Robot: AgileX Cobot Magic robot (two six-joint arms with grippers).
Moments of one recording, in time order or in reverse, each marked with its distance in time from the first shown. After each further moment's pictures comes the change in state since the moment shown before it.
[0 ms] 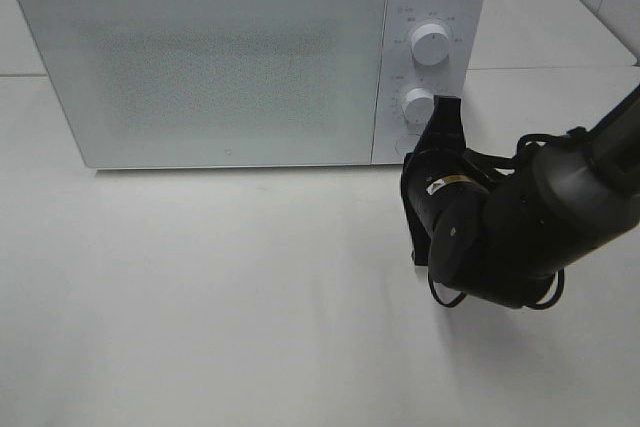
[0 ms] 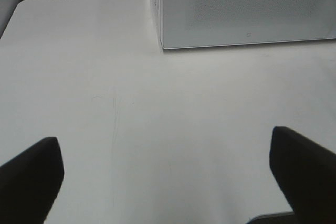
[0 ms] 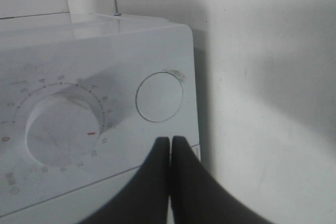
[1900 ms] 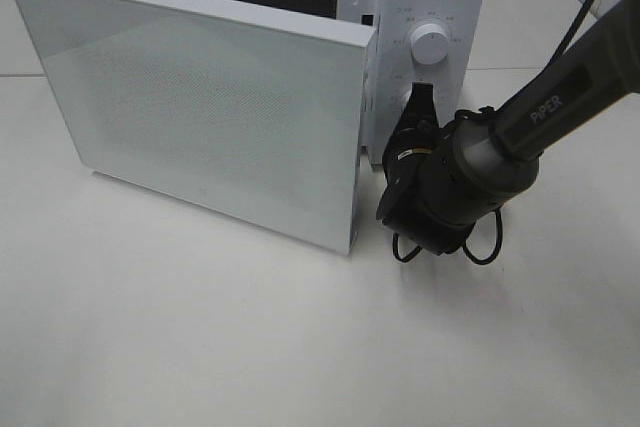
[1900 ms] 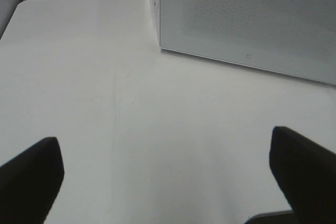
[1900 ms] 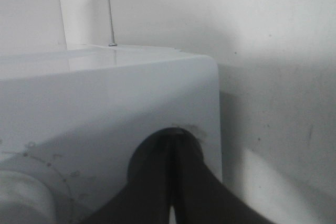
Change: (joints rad) left arm 0.000 0.000 0.000 0.000 0.000 0.000; right arm -0.093 0.205 -0.311 0.116 0.029 -0.183
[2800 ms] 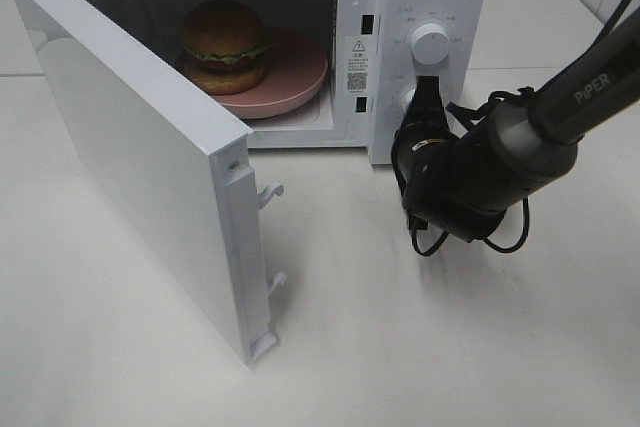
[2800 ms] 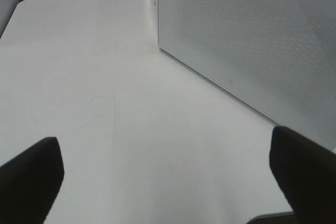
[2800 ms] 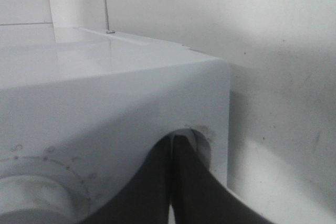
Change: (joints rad) left arm 0.000 0.000 0.000 0.000 0.000 0.000; right arm -0.034 -0.079 0.068 -0.110 0.103 -0.004
